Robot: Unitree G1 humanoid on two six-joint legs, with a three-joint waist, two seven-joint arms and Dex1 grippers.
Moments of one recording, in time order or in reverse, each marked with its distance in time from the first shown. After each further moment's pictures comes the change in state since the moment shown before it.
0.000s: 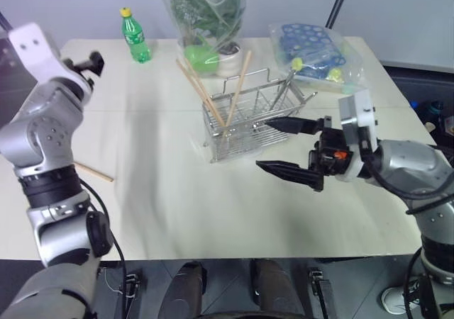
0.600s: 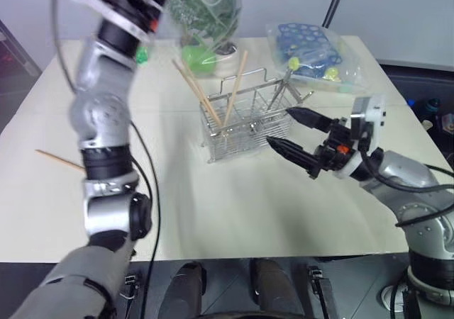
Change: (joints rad) left arm -0.263 -0.075 -0.131 0.151 -0.146 -0.600 -0.629; right arm 0.114 0.131 -0.058 -0.002 -0.056 -0.082 -0.222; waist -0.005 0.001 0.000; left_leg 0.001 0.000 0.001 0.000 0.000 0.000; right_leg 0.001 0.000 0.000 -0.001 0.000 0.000
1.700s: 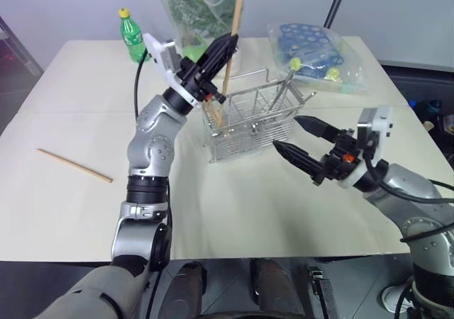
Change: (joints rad) left arm 0.234 -0.288 -0.196 0.034 0.065 -0.184 -0.388; right arm 0.141 0.032 -0.050 -0.038 0.023 -0.013 -0.090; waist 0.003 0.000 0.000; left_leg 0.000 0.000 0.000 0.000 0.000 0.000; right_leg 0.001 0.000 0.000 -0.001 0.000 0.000
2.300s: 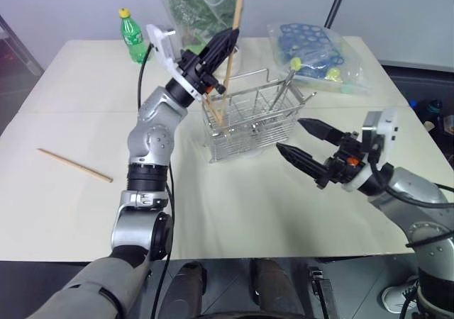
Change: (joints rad) left arm -0.090 0.009 0.029 0.141 -0.018 0.030 -0.029; right arm 0.039 -0.011 -0.021 -0.029 0.014 0.005 -0.009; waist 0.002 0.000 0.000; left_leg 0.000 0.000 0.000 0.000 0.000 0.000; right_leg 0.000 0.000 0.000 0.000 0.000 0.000
